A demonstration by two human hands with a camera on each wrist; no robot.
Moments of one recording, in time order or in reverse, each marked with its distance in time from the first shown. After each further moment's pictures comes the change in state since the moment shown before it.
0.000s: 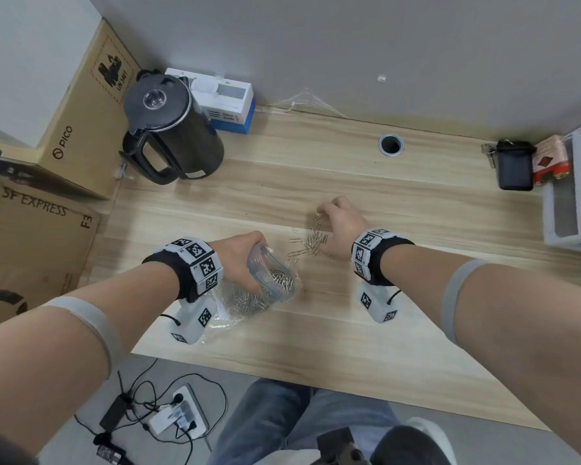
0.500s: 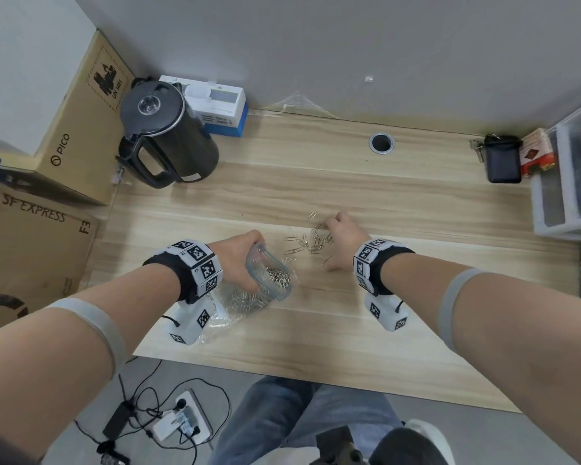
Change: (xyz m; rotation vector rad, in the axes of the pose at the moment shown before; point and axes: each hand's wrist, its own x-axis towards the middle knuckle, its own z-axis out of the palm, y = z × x) left_hand -0.003 0.005 0.004 0.028 0.023 0.018; right_hand -0.027 0.007 0.005 -0.123 -0.143 0.083
